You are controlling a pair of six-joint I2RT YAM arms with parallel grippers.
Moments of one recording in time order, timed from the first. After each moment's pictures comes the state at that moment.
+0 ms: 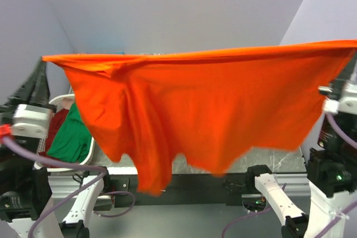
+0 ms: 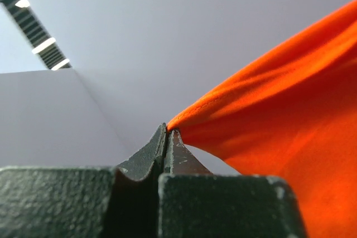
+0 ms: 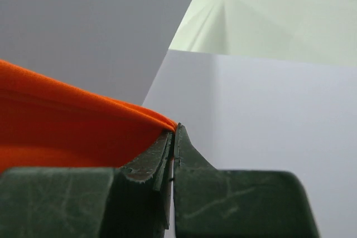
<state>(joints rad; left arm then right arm) 0.07 0.68 1.67 -0.30 0.30 0.39 0.13 0.71 1.55 -0.01 0.17 -0.81</state>
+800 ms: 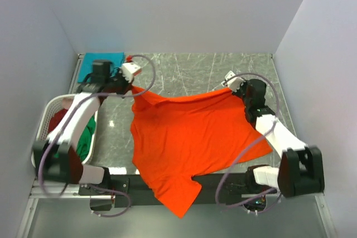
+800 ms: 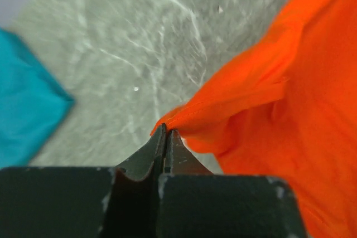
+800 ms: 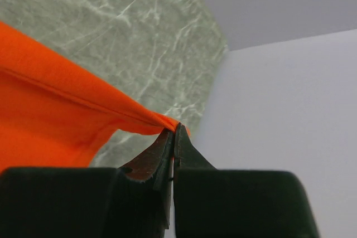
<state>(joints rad) -0.12 1.30 1.12 -0.46 0.44 0.56 0.12 1.19 0.69 0.15 0.13 -0.96</state>
